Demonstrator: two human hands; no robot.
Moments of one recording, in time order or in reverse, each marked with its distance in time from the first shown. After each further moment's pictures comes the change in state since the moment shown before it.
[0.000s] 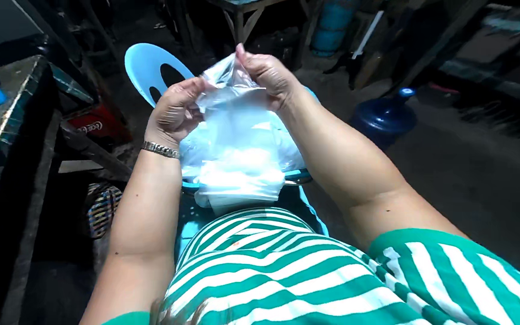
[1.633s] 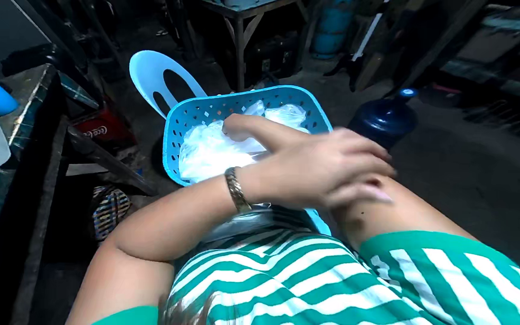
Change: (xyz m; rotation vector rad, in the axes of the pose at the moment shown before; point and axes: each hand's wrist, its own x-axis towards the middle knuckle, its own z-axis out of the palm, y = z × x) left_hand -0.040 -0.015 0.168 0.892 -0.754 0.785; right_hand 0.041 0.078 -0.005 -1.843 -0.562 0.422
